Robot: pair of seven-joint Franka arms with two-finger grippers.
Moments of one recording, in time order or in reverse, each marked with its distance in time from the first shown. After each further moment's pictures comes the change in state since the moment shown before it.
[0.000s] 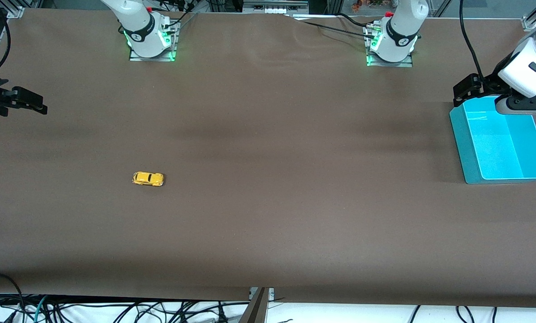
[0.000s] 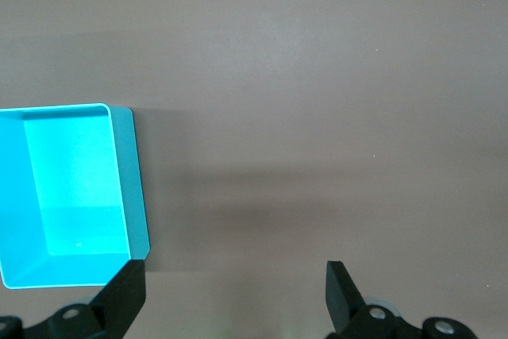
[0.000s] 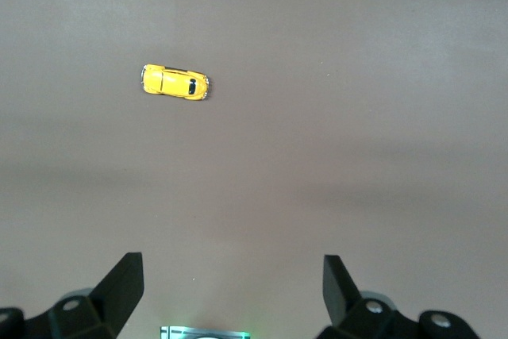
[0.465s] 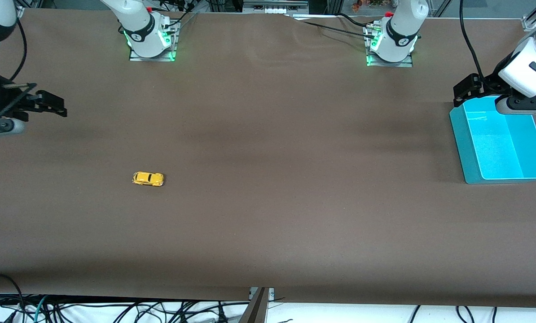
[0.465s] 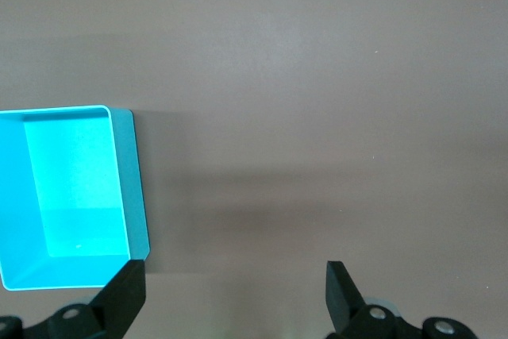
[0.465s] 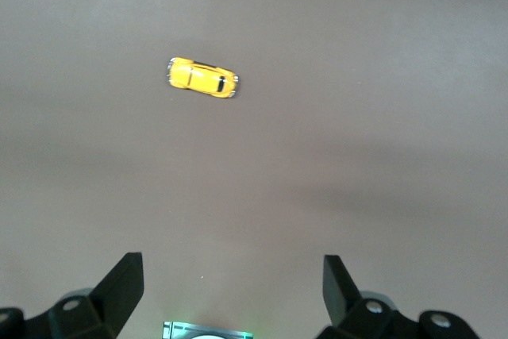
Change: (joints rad) left arm 0.000 0.000 0.000 0.001 0.000 0.005 0.000; right arm 0.081 0.026 0.014 0.000 0.001 0.000 0.000
